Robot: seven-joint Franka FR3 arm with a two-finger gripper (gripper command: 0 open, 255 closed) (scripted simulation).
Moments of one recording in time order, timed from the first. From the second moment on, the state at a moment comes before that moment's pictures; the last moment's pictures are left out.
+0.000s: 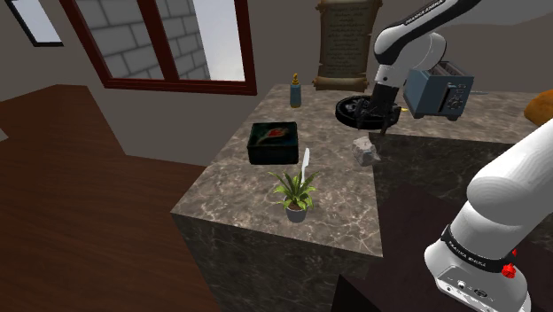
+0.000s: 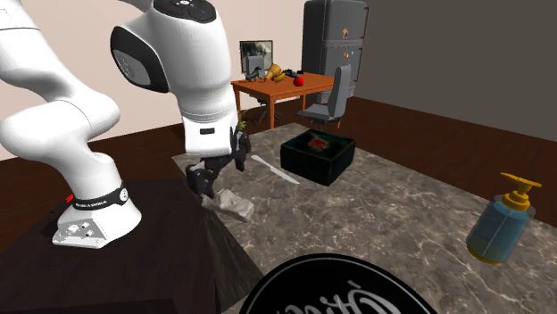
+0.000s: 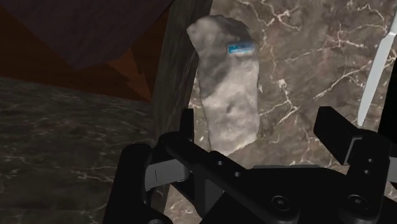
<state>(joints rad) -0.21 -0.28 -0.27 -2.48 0.23 2.05 0.12</state>
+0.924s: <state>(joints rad) -0.20 -0.24 -0.26 -2.53 0.26 2.15 0.10</state>
